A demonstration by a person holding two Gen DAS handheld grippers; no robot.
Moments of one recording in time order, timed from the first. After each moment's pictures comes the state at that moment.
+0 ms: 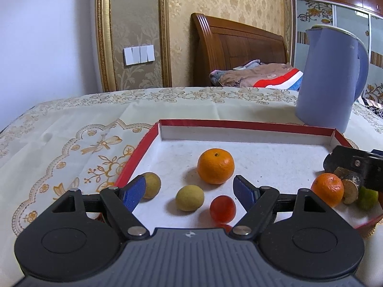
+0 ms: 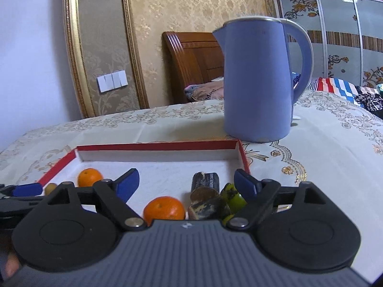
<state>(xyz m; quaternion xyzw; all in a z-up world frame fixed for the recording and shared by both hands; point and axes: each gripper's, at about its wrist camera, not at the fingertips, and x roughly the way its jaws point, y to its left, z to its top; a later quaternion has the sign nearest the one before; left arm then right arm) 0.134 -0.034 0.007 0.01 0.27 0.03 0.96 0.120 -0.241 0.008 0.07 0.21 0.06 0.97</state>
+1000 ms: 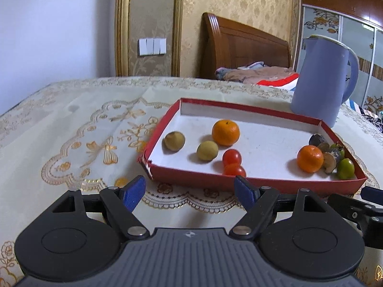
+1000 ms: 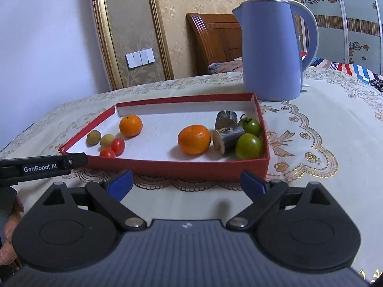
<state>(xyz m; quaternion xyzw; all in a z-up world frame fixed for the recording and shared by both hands) 0.060 -0.010 0.006 -0.03 0.28 0.04 0.96 0.041 -0.240 -0.014 0.07 0.26 0.12 0.96</state>
